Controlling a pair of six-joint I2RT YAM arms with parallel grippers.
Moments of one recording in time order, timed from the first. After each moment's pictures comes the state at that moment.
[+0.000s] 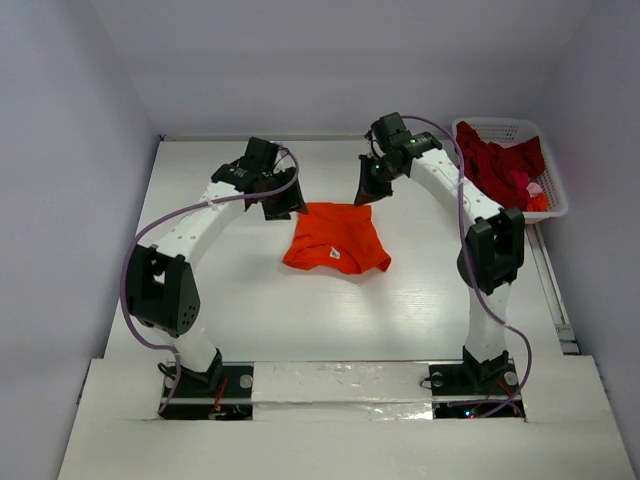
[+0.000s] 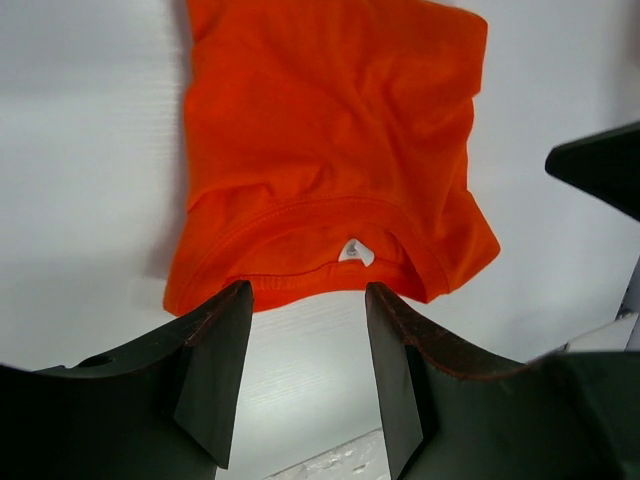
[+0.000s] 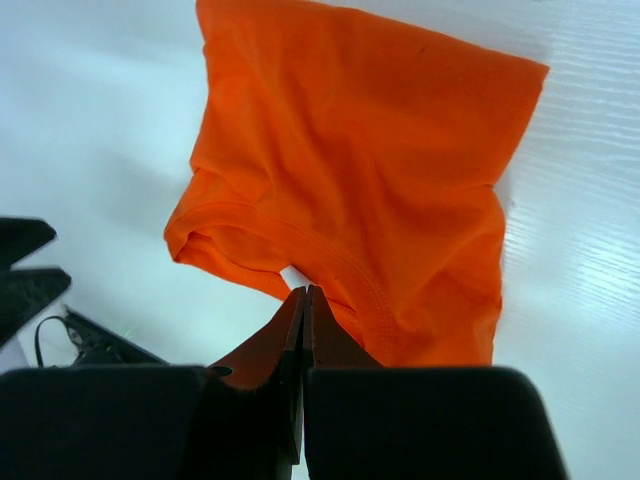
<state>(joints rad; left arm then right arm) -0.38 1.66 1.44 -0.72 0.21 -0.57 0.43 2.03 1.95 -0.97 -0.31 0.45</state>
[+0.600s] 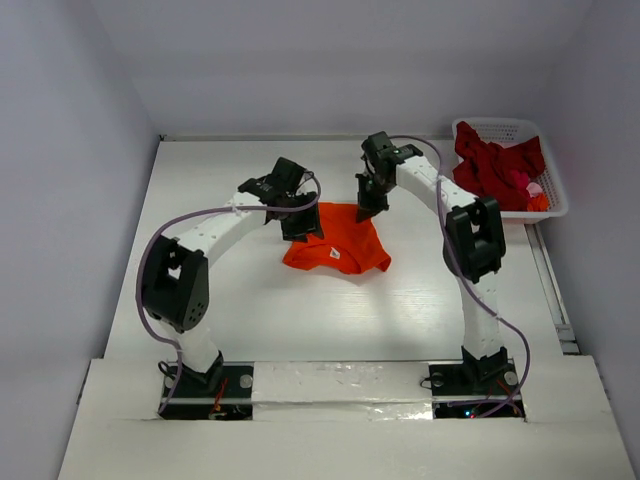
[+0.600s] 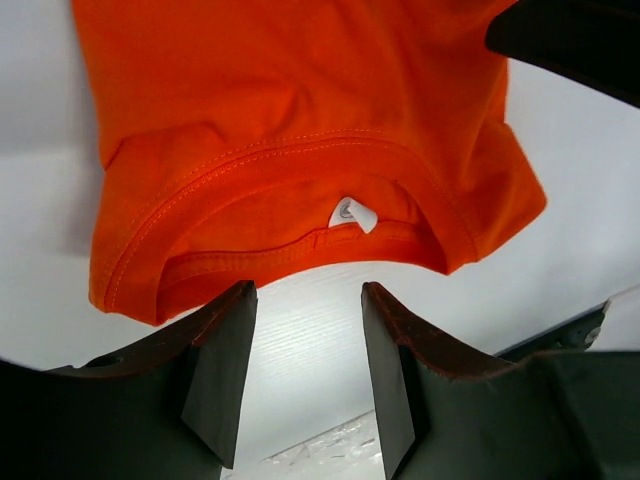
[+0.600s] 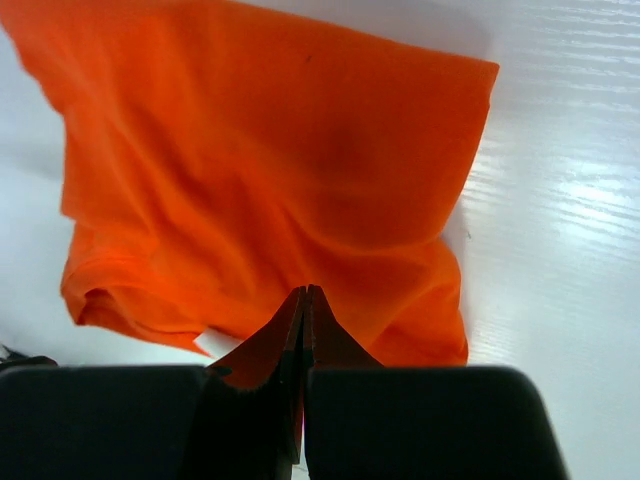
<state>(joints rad) -0.50 1.71 1.35 -0.68 0.22 -0.60 0.43 2.17 1.92 -0.95 -0.24 0.45</state>
